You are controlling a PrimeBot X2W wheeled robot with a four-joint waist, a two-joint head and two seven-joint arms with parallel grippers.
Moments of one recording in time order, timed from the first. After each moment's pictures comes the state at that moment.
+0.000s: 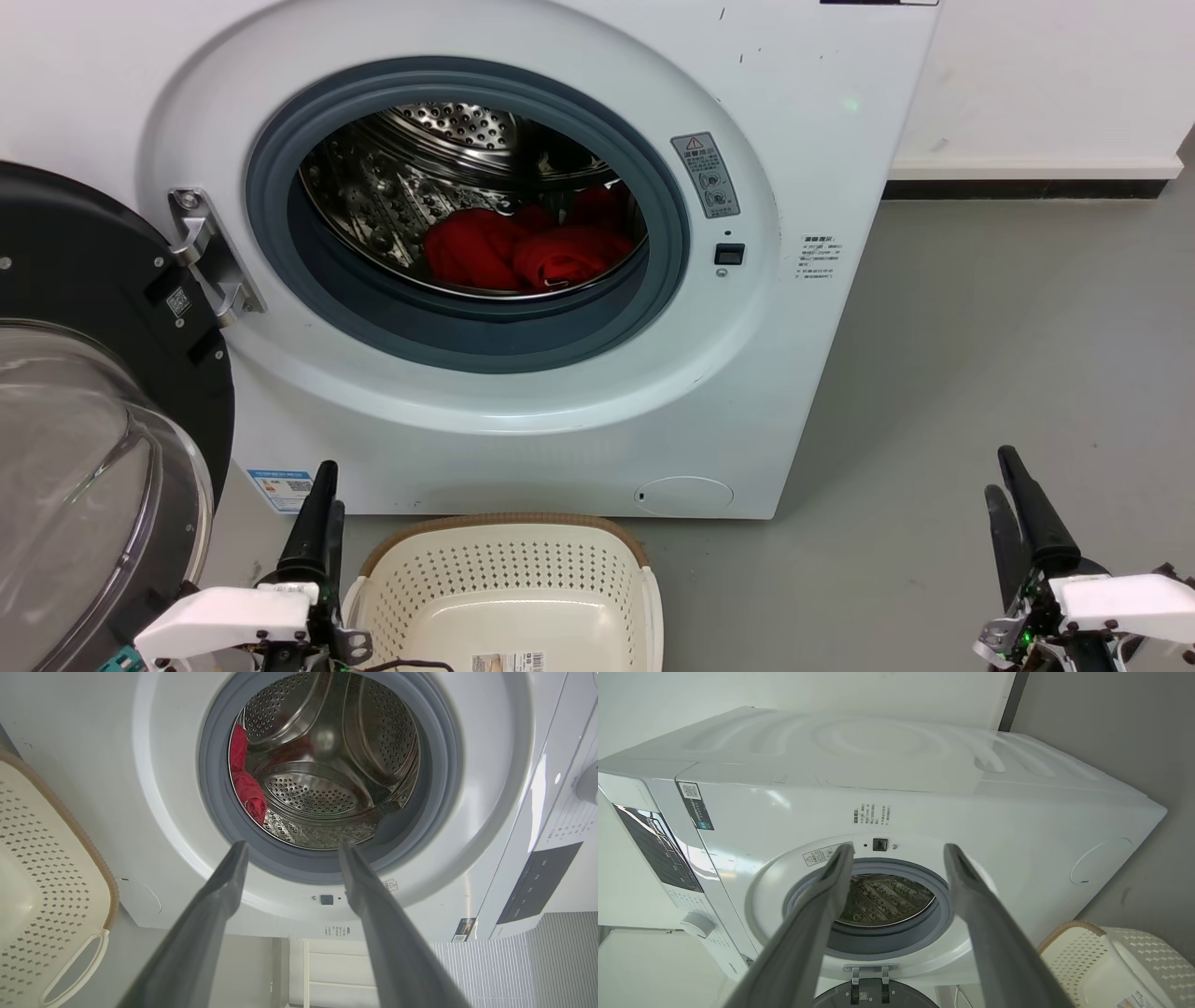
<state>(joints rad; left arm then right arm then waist) -0.05 0.04 0.10 0.26 -1.49 -0.12 0.07 -0.04 -0.05 -0.11 0.26 1.51 0.13 0.07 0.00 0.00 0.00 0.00</state>
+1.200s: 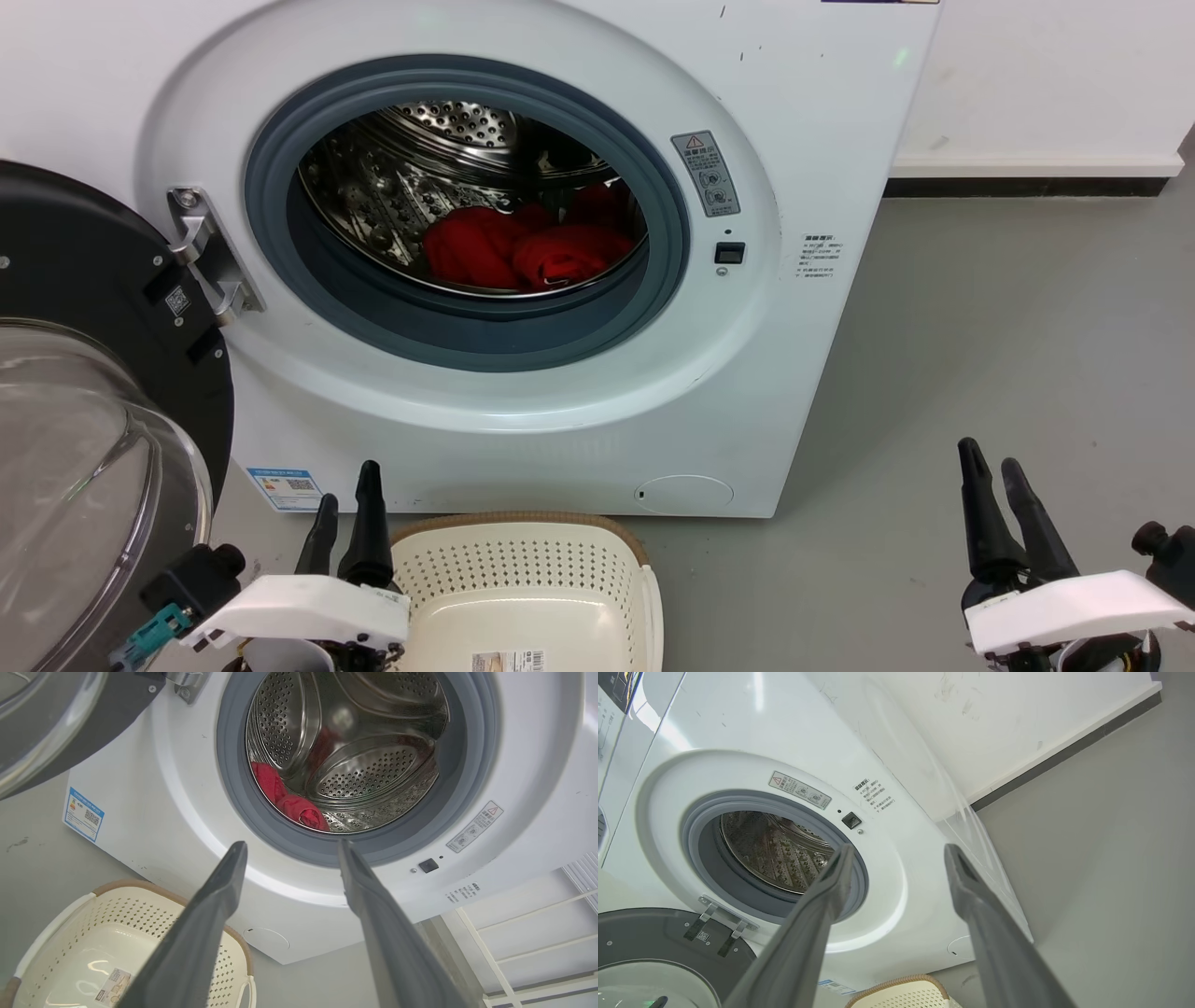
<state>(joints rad) -0.01 0.05 -0.02 0.12 -0.83 0.04 -0.08 0.02 -0.05 -0.04 0.09 0.73 0.13 -0.07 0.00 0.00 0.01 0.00</state>
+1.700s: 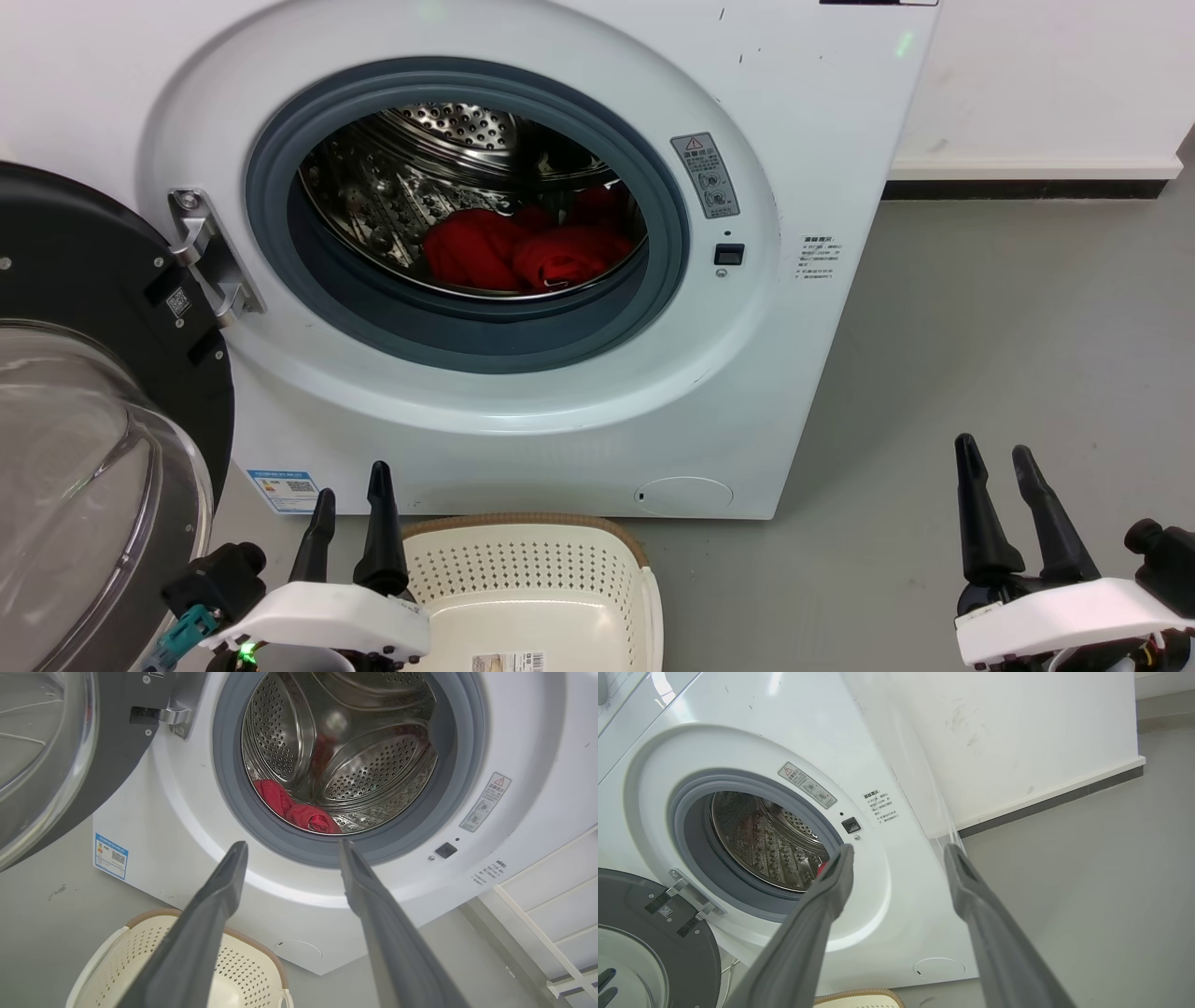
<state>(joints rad) 0.01 0.05 -0.05 0.10 -0.64 0.07 -0.12 0.05 -0.05 -0.03 0.03 0.52 0.13 -0.12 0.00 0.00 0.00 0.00</state>
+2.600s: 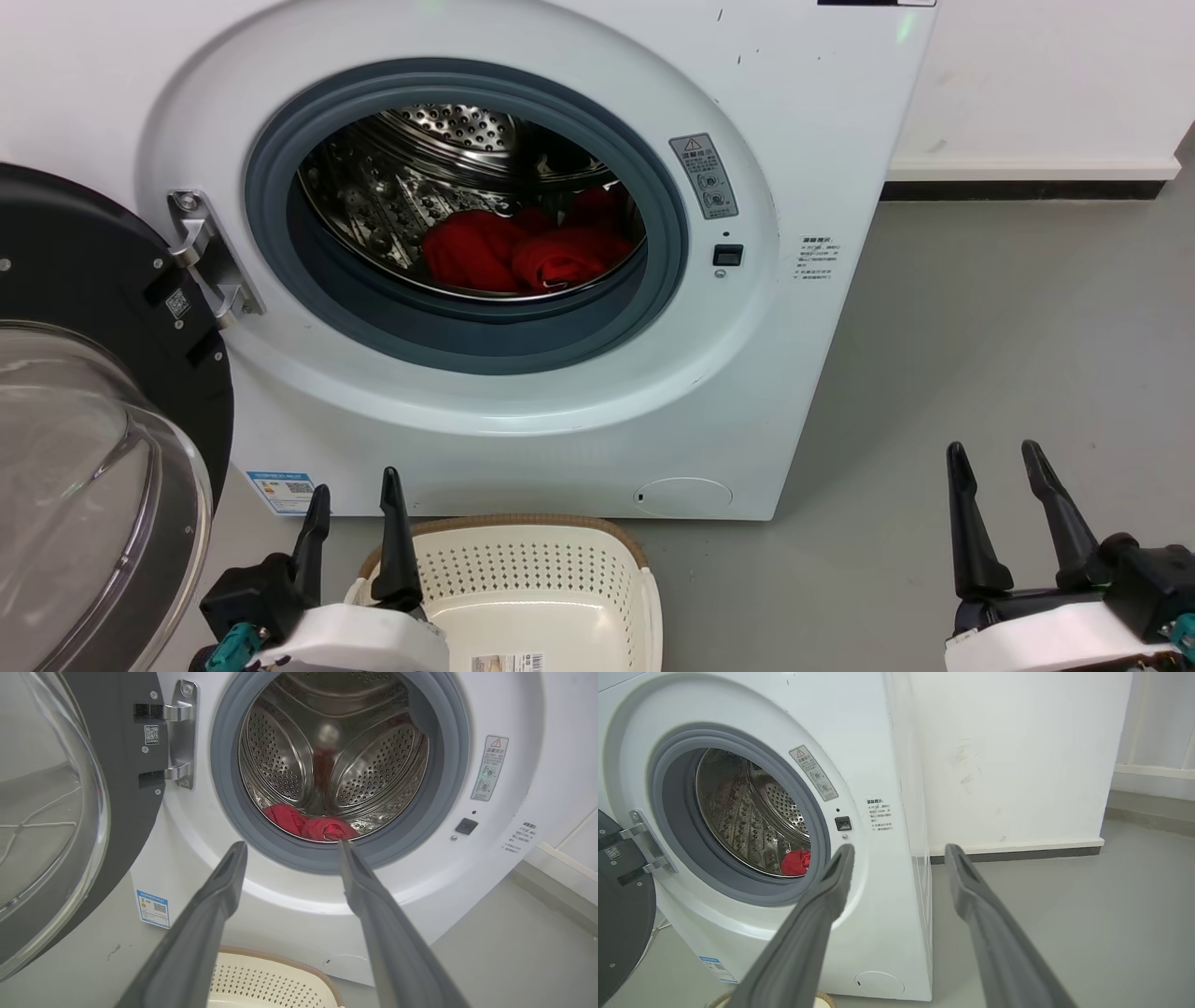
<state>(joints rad) 0.05 0.05 -0.09 0.06 -0.37 0.10 -0.19 0.08 -0.05 -0.02 -0.03 0.20 0.13 -0.19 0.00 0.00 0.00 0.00</state>
